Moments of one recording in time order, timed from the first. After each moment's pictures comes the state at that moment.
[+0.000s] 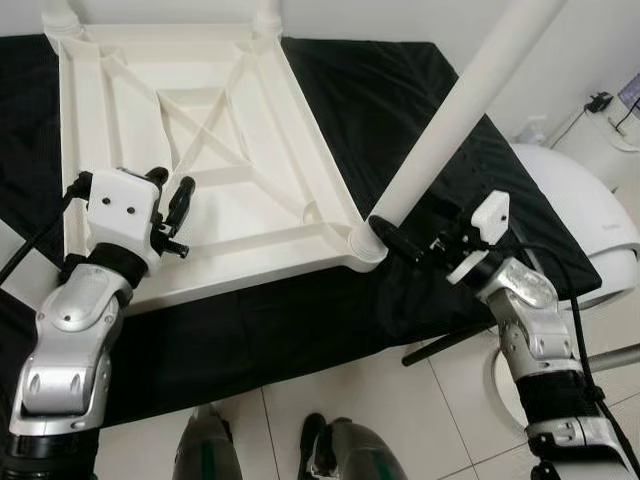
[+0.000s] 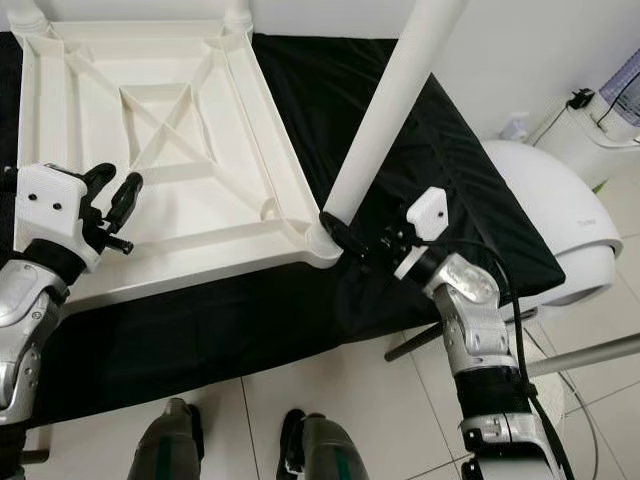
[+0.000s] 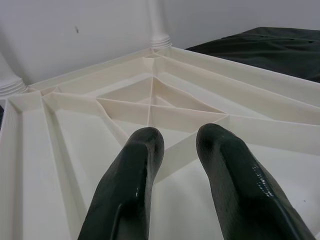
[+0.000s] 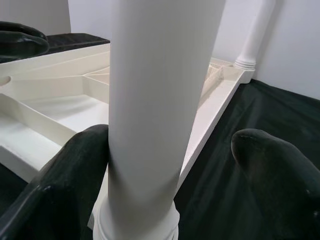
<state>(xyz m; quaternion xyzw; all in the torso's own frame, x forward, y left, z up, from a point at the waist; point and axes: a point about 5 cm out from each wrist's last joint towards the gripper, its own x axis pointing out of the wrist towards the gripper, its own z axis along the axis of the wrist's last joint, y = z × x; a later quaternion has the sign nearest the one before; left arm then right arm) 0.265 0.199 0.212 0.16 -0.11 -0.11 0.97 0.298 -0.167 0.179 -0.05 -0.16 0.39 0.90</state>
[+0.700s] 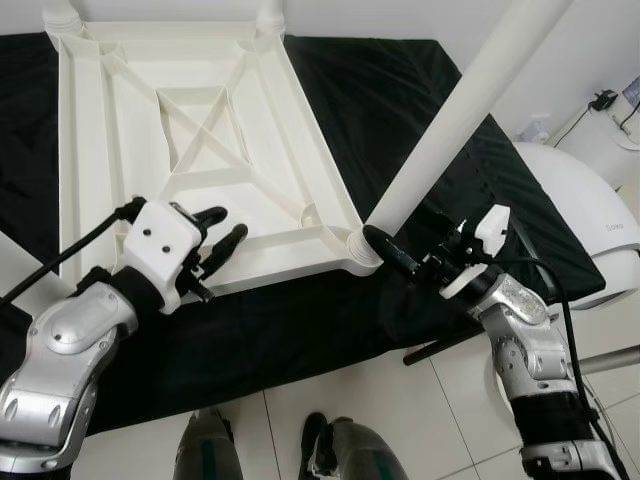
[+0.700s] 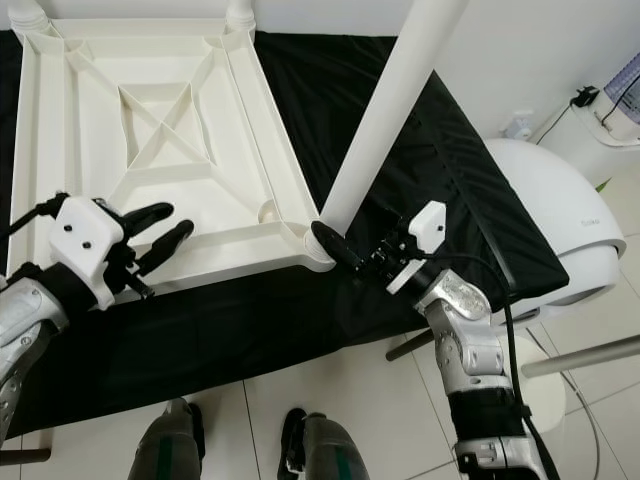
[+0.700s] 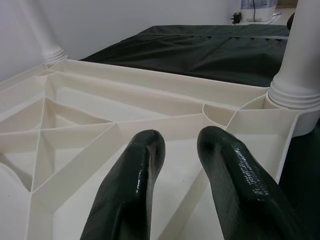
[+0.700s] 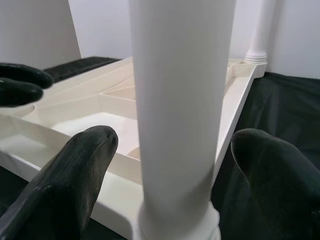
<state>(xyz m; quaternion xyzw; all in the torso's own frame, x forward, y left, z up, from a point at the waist) 0.236 0.165 0.213 0.20 -0.08 -0.31 0.93 0.282 -0.156 0.169 0.04 -0.15 0.41 0.90</state>
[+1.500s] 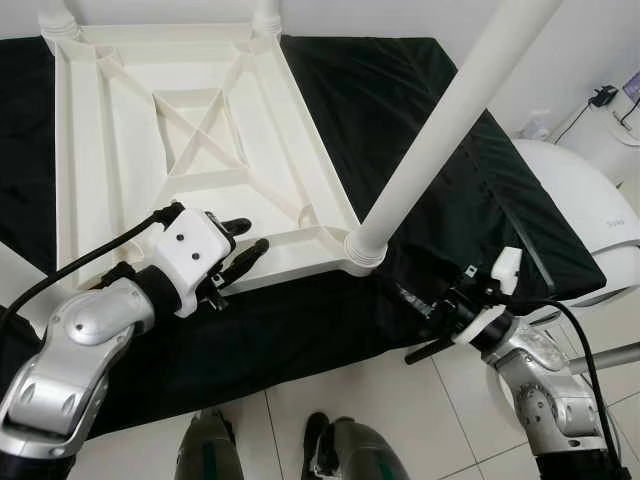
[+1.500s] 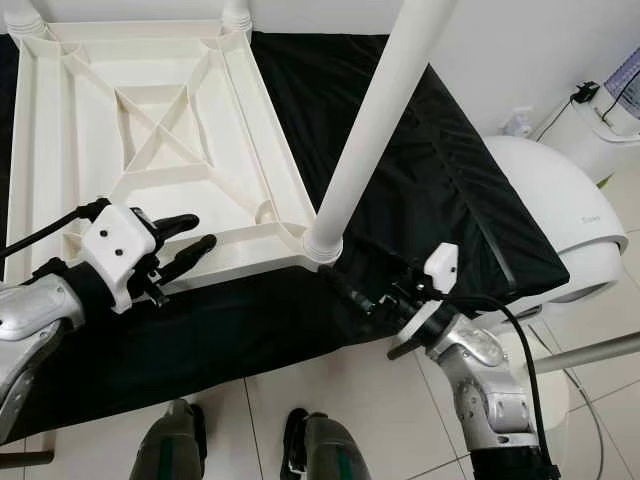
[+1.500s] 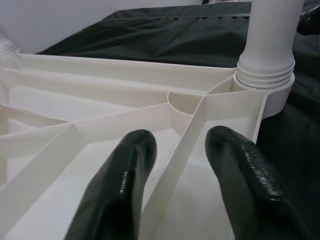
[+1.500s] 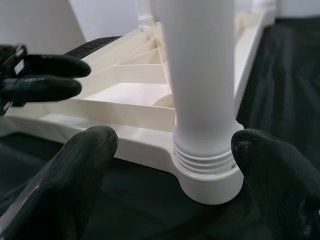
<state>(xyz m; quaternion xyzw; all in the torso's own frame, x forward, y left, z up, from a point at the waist) 0.244 0.152 0.199 0.22 -0.05 -0.36 0.91 0.244 -0.163 0.151 0.09 -0.06 0.42 0.90</state>
